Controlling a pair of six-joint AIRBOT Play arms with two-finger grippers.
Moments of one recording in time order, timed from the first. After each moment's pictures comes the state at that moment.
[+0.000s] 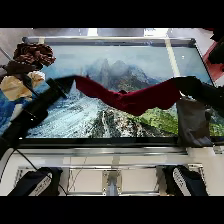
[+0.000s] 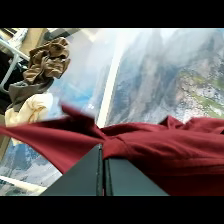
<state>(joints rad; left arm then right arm) -0.04 -0.85 0.66 -0.54 -0.82 -0.62 -0.27 -0.64 0.95 -0.58 1.04 1.29</state>
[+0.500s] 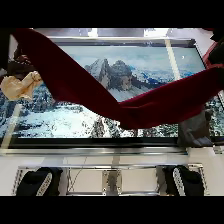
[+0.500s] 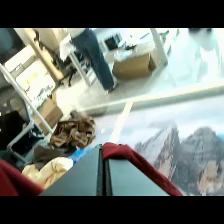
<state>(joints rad) -0.04 -0.50 1.11 0.60 -0.50 -1.13 -0.27 -0.39 1.24 -0.73 1.02 1.52</state>
